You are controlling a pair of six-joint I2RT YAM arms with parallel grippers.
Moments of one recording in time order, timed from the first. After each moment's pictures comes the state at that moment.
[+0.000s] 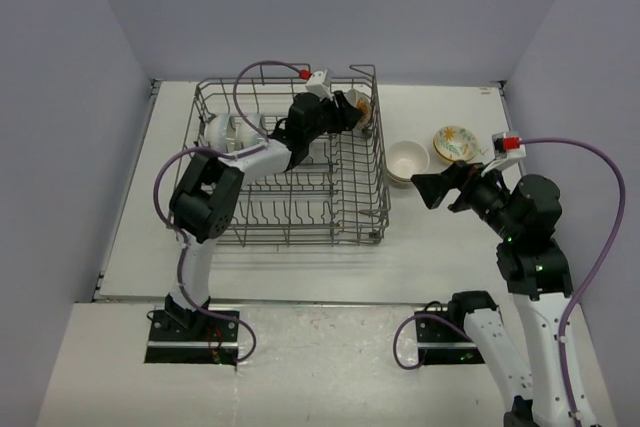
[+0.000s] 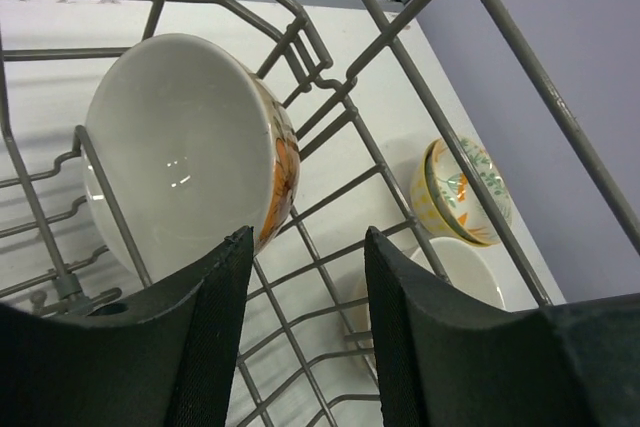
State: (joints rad) left arm -0.57 2.11 1.49 0.46 0.12 -0.60; right arm 0.08 0.59 0.91 -0.51 -0.42 0.40
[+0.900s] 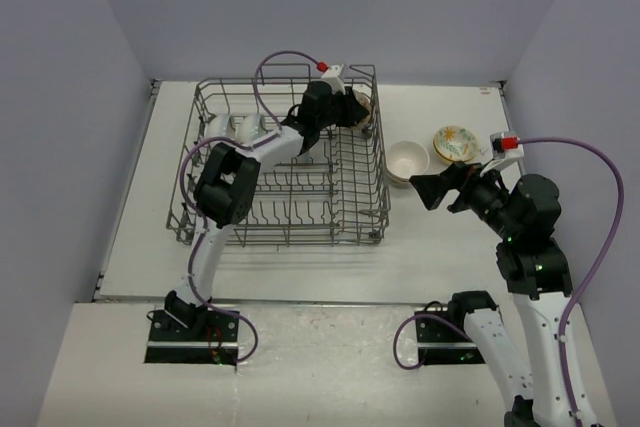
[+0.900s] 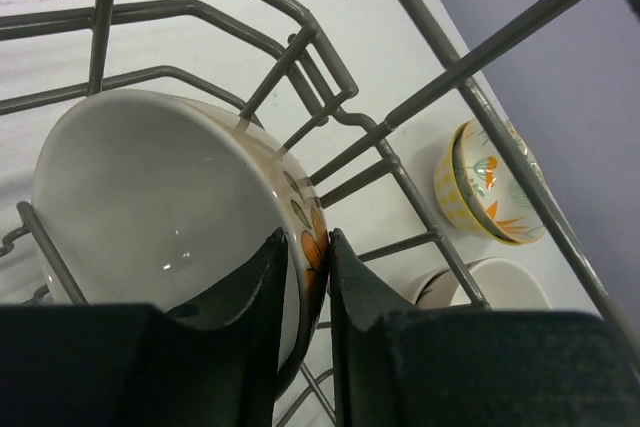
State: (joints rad) left arm -0.55 2.35 1.83 0.25 0.22 -0.54; right arm 0.08 0.60 0.91 -0.50 -0.44 0.40
